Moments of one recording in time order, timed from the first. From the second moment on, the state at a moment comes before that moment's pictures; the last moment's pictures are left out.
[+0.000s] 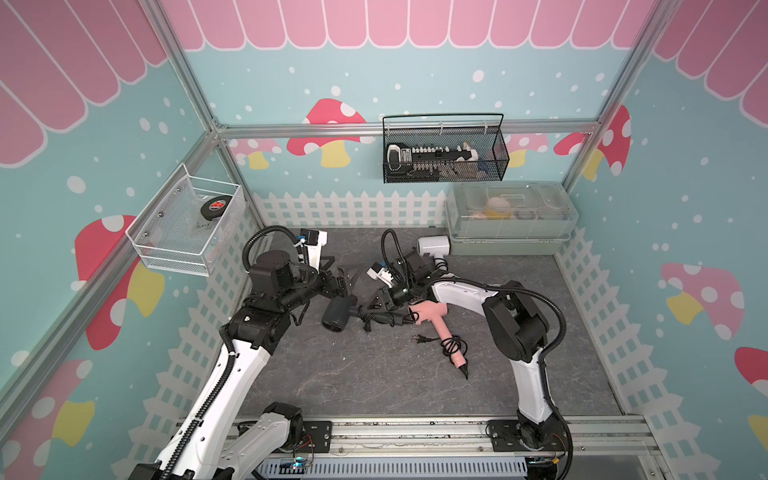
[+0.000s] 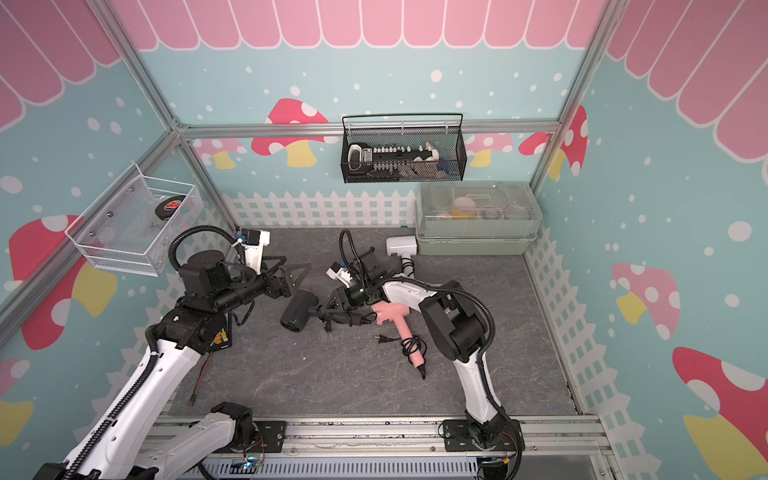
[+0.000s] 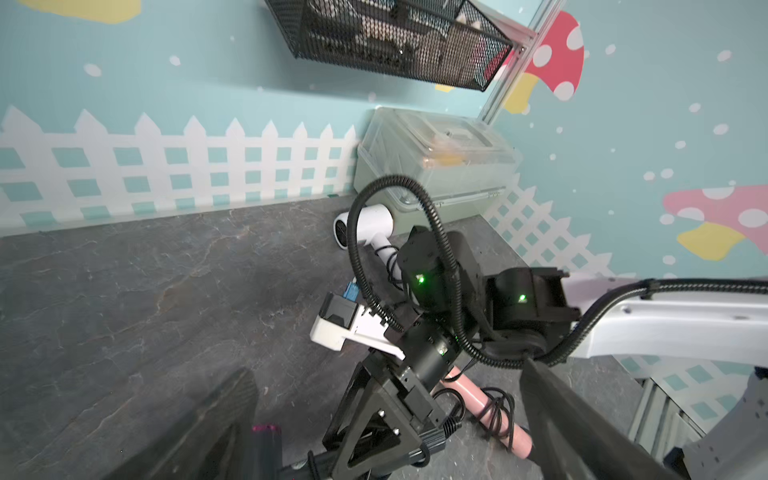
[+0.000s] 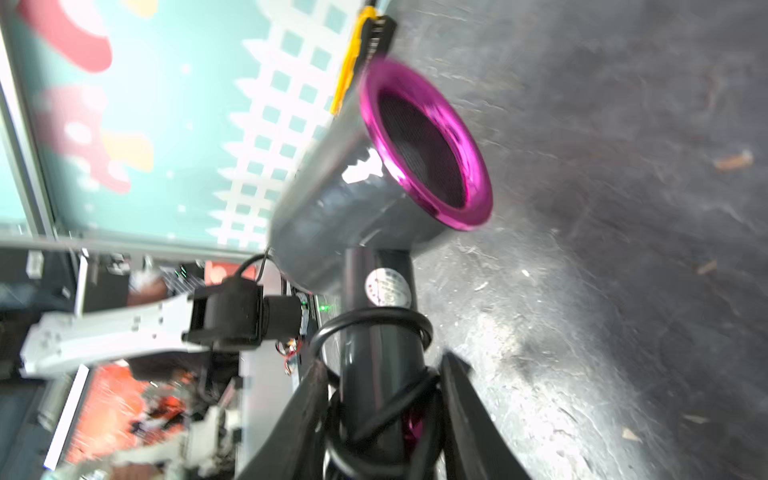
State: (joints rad) left arm -0.21 0.96 1.02 -0.33 0.46 -0.20; right arm 0.67 2.14 1.49 -0.17 -0.95 0.44
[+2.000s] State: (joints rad) left arm 0.03 0.93 0.57 0.03 -0.06 -0.18; right arm 0.35 1.49 1.15 -0.46 -0.15 -0.04
